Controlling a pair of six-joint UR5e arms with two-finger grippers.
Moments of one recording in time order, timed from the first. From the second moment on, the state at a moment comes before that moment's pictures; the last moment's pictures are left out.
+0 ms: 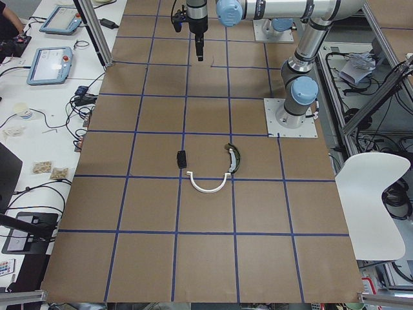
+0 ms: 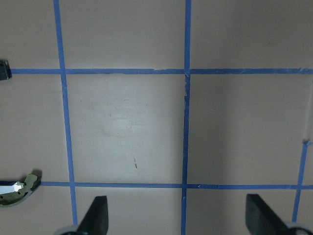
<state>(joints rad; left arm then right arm) -1.52 -1.55 -1.62 -1.61 1.61 0.05 1.53 -1.46 1.35 -1.44 -1.59 0.02</state>
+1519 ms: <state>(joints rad) -1.52 -1.55 -1.62 -1.60 1.61 0.07 0.81 -1.09 1.43 -1.96 -1.60 -0.79</state>
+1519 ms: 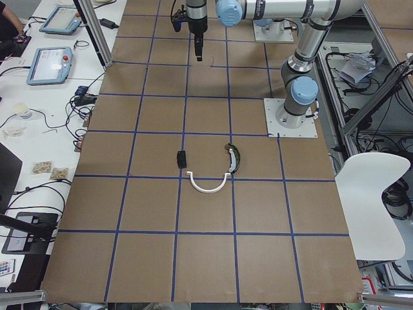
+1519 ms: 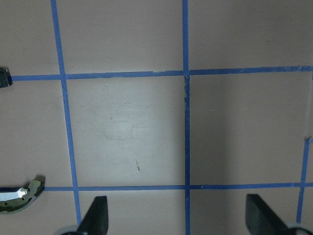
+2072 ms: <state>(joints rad) -1.52 -1.55 -1.62 -1.61 1.61 0.06 0.68 -0.92 1.42 -2.14 -1.58 -0.97</state>
